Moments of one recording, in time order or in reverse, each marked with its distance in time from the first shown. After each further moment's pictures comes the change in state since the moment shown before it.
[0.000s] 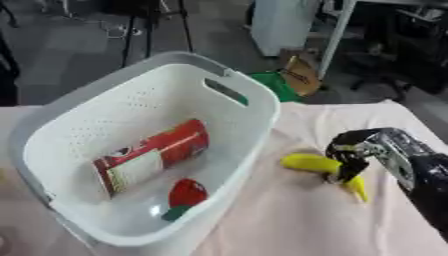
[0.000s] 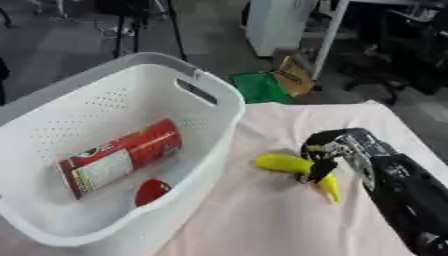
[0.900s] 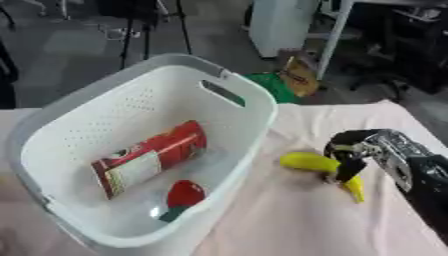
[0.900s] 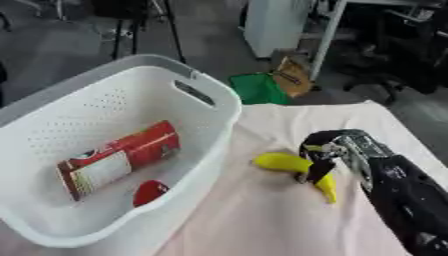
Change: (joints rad) left arm 0.006 0.000 0.000 0.000 -0.001 0.000 0.000; right arm -0.015 0.009 0.006 0.008 -0.001 0.017 -0.033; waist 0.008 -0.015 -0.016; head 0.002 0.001
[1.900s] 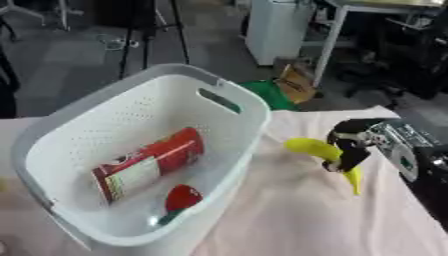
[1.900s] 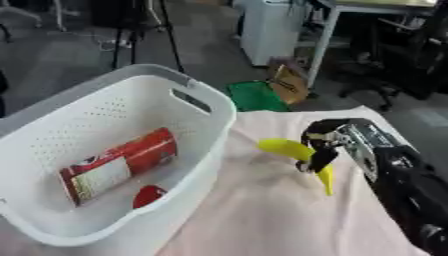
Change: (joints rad) left arm 0.011 0.000 0.001 0.000 -0.002 0.003 -0.002; right arm -0.034 -0.001 0.001 -0.009 -0.015 0.003 0.001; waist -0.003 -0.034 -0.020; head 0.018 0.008
